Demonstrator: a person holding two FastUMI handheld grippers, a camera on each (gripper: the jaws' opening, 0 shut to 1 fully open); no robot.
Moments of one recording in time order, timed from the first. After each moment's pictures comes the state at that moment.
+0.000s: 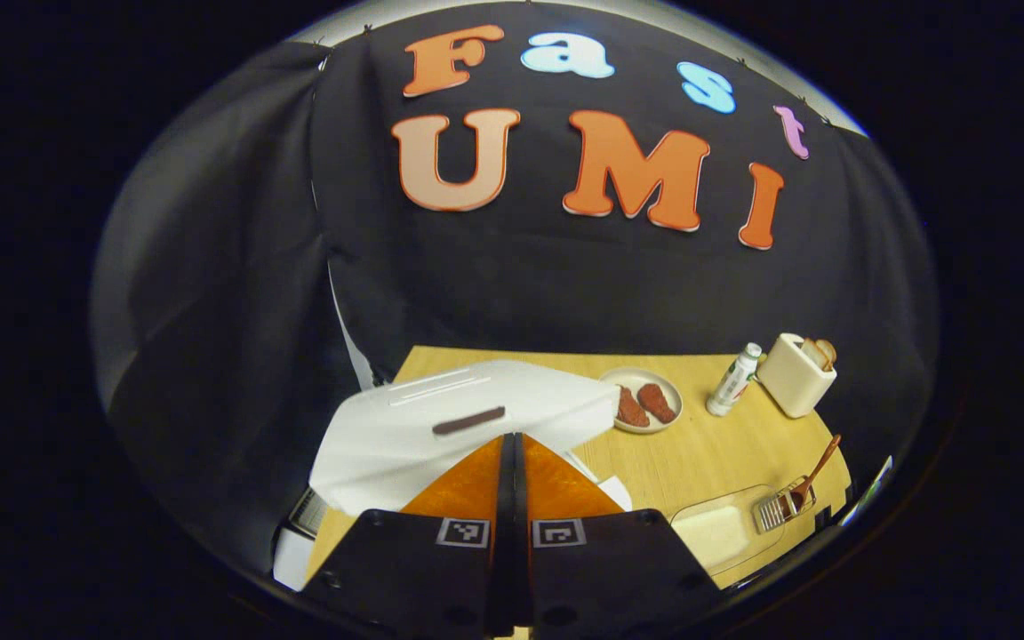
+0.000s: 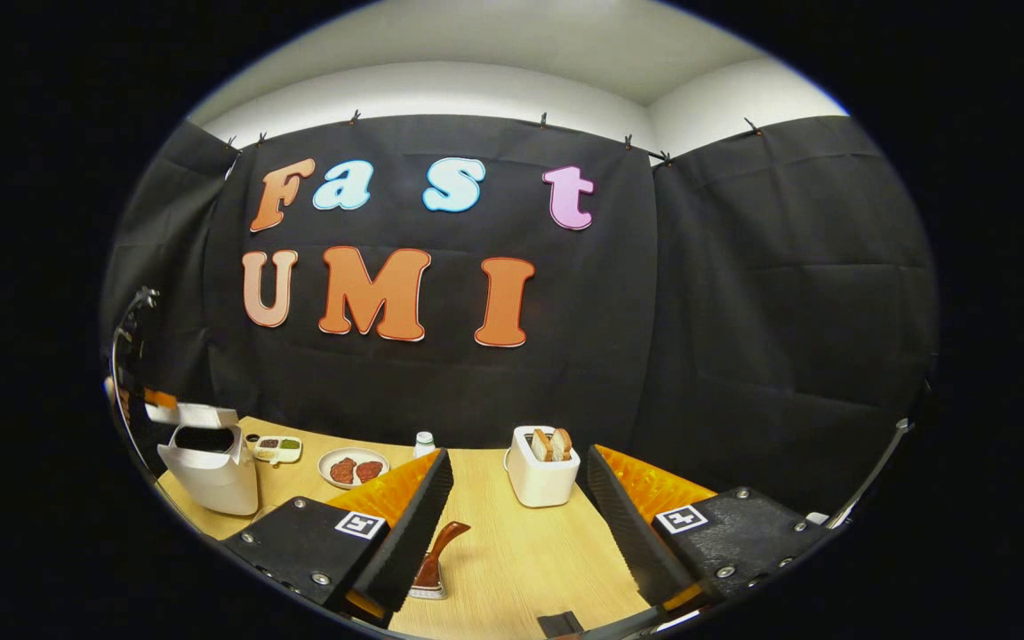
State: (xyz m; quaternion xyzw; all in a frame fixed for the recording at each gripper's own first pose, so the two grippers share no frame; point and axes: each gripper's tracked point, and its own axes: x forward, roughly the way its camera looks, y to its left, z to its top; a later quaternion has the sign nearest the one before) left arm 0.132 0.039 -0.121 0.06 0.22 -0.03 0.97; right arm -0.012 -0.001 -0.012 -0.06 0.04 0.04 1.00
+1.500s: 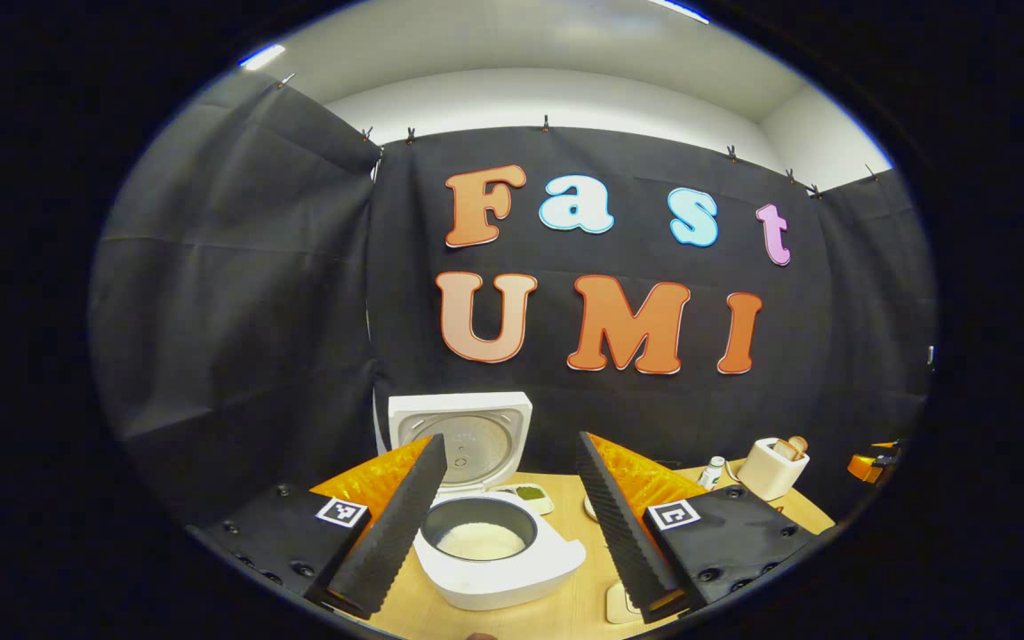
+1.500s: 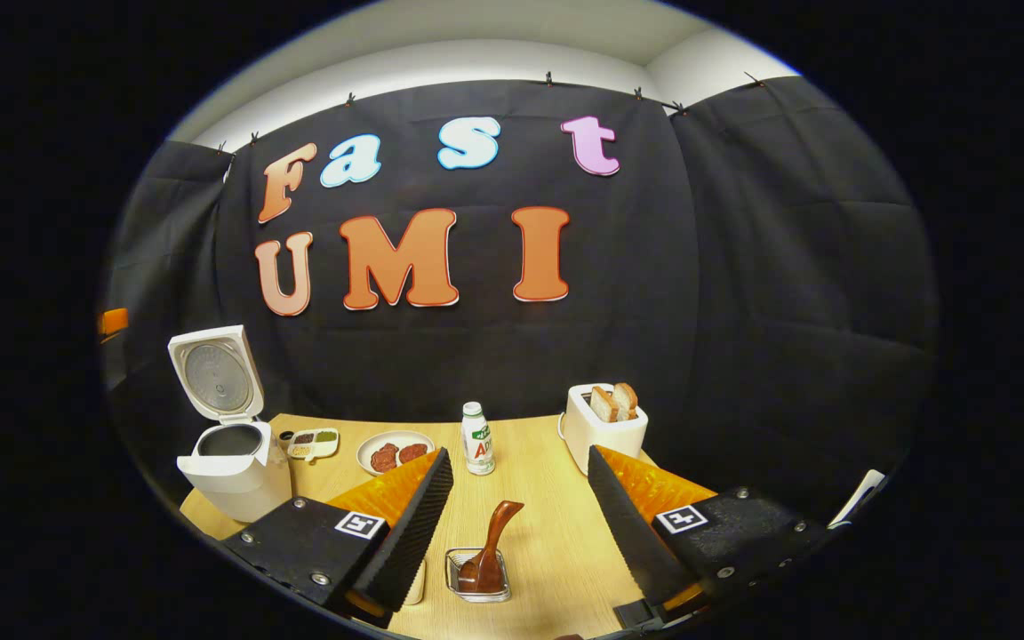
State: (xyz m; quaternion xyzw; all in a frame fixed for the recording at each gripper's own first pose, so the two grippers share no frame) left arm 0.027 0.039 0.026 0.05 0.02 0.01 1.00; right arm 0.029 0.073 -0.100 -0.01 0.11 0.09 0.99
